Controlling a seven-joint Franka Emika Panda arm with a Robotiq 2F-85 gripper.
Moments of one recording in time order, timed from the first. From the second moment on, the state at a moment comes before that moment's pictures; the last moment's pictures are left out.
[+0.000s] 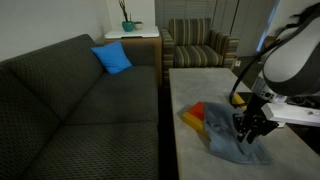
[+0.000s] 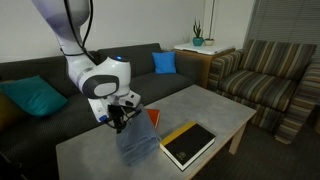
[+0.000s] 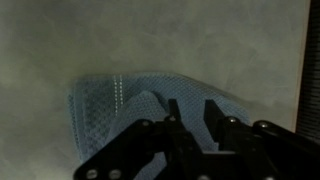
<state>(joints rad) 0.07 1.08 0.15 -1.90 0.19 2.92 0.16</state>
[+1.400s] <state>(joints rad) 0.20 1.22 0.01 -1.84 0.17 3.18 0.16</state>
